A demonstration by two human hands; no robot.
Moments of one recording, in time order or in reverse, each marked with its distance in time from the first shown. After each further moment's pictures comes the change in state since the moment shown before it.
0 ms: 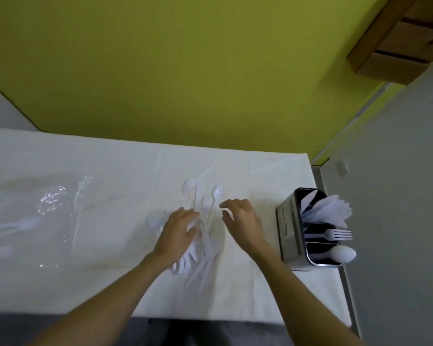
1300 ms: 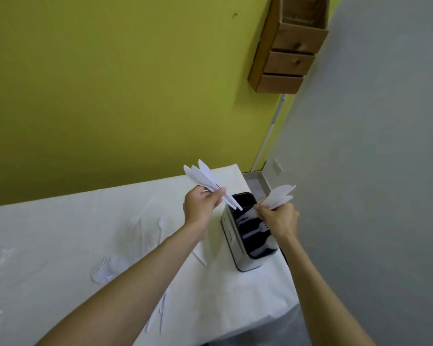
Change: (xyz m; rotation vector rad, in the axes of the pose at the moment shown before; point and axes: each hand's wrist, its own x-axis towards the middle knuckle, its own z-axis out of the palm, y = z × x) left_hand 0.055 0.209 0.038 -0.855 -0.036 -0.133; right_hand -0.060 0.092 -0.148 0.501 0.505 0.866
